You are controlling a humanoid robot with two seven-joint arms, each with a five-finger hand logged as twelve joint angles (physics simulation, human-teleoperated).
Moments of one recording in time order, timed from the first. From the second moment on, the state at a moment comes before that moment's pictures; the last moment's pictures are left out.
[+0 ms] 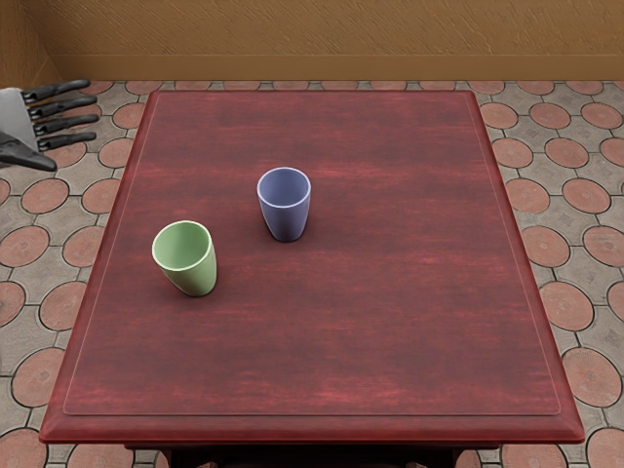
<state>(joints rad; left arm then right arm) -1.15 1.10 -0.04 -1.19 -0.24 -0.61 0.03 0.05 0.00 0.20 0.12 0.08 -0.13 0.09</state>
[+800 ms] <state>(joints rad) -1.47 0.40 -0.13 -1.22 0.39 -0.11 0.61 0.05 0.00 0.20 0.12 0.08 -0.13 0.09</state>
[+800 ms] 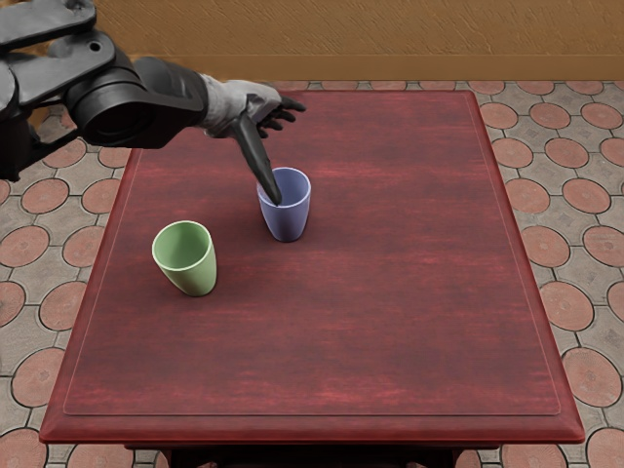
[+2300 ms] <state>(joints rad) -1.41 0.26 0.02 -1.21 0.63 0.10 0.61 0.05 0.00 0.20 0.12 0.08 -0.13 0.09</state>
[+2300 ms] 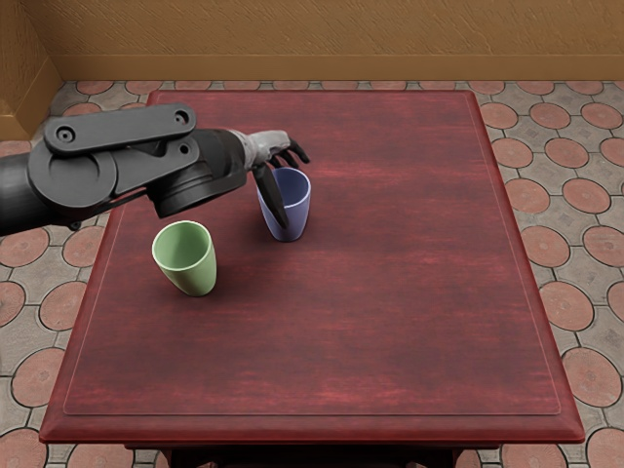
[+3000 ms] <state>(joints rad) -1.41 0.25 0.03 -1.21 0.64 0.08 0.61 0.05 0.00 0.20 0.12 0.08 -0.13 0.09</state>
